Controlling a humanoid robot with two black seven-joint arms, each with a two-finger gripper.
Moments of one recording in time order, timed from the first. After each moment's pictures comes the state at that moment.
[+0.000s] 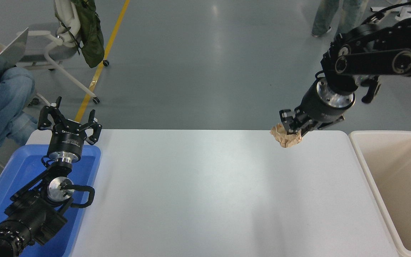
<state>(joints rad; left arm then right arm) -0.62 0.21 -0.90 -0.40 -0.07 -0.54 -0.55 2.26 -0.29 -1.15 1.33 -0.10 0.72 -0.16</state>
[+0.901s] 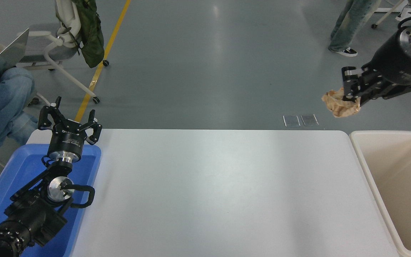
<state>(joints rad) -0.62 0.21 -0.90 -0.40 -0.07 -0.54 -0.55 2.31 -0.66 -1.46 1.23 -0.14 0.78 -0.16</state>
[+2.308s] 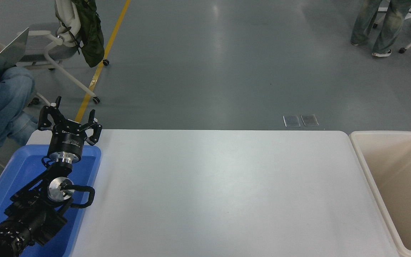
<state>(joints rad) -0.62 0.21 -0.90 -0.40 -0.07 -0.54 -0.55 0.70 -0.46 -0.79 0.08 -0.15 0.05 -0.16</state>
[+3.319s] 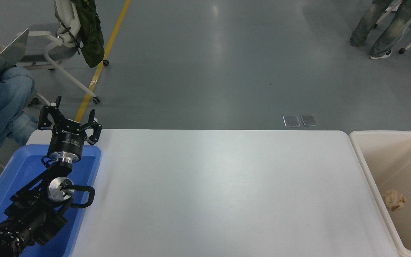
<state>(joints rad) -0.62 0.21 -0.90 -0.40 -0.07 -0.54 -0.55 0.67 -0.39 -0.78 0.03 -0.15 -0.16 -0.16</state>
